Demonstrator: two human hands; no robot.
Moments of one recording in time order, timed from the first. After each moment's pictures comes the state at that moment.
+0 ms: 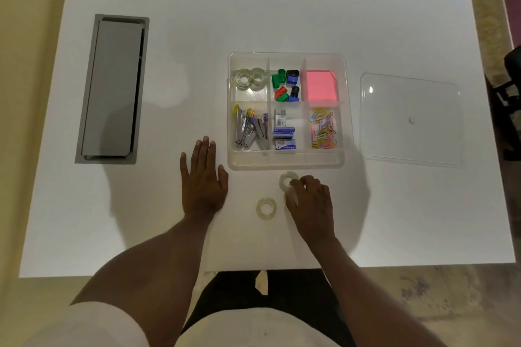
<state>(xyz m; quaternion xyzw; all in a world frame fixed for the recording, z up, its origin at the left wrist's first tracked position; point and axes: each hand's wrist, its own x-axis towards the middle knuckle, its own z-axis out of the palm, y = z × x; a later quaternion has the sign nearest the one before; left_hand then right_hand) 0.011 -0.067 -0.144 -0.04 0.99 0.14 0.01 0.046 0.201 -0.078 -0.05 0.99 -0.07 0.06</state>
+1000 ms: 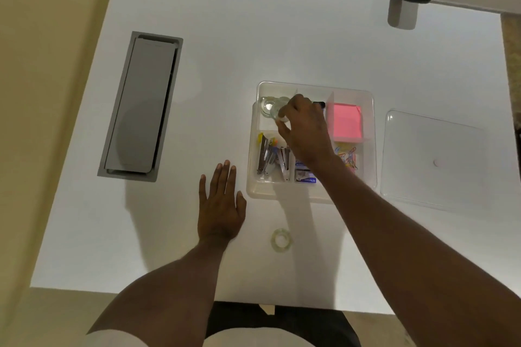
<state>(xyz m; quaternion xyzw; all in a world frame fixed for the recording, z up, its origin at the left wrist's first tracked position) 0.009 -0.065 -0.143 -0.04 0.99 0.14 0.03 -0.186 0.121 -0.008 -0.19 0.97 -0.15 -0.05</state>
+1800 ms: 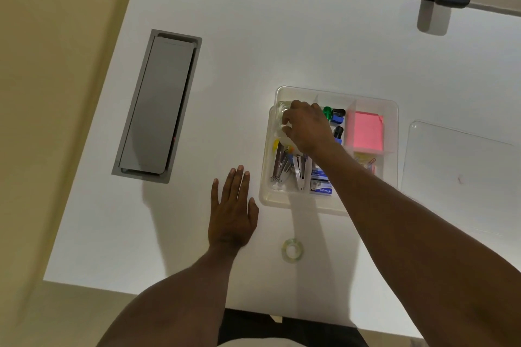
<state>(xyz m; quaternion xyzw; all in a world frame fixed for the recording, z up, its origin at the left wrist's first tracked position) 0.008 -0.065 -0.142 -0.05 0.99 0.14 0.05 -0.232 0.091 -0.040 -0.23 0.96 -0.07 0.10</state>
